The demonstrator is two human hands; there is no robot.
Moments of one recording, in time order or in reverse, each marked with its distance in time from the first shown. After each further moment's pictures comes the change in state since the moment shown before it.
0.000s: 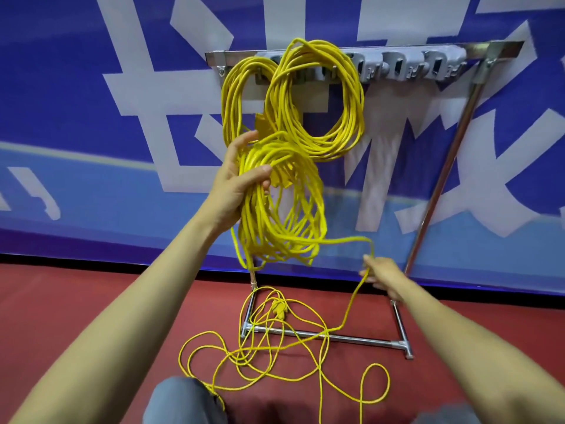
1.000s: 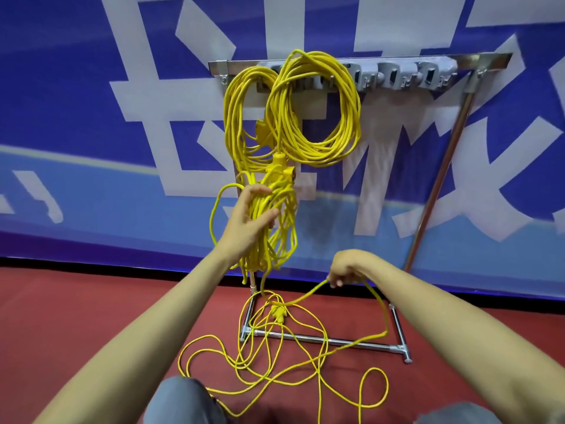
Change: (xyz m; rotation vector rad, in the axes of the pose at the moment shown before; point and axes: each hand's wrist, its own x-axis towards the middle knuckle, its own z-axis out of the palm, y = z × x) left_hand -0.037 -0.047 0.002 0.346 0.074 0.093; right_hand -0.052 -0.092 0.044 -0.938 -0.484 0.031
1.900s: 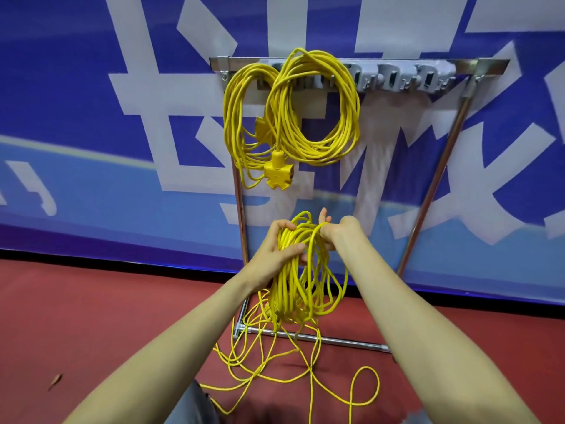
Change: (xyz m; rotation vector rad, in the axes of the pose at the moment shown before) left_hand -0.038 -0.032 0.050 -0.291 -0.174 -0.359; right_hand -0.022 -0.047 -0.041 2.874 0.285 0.076
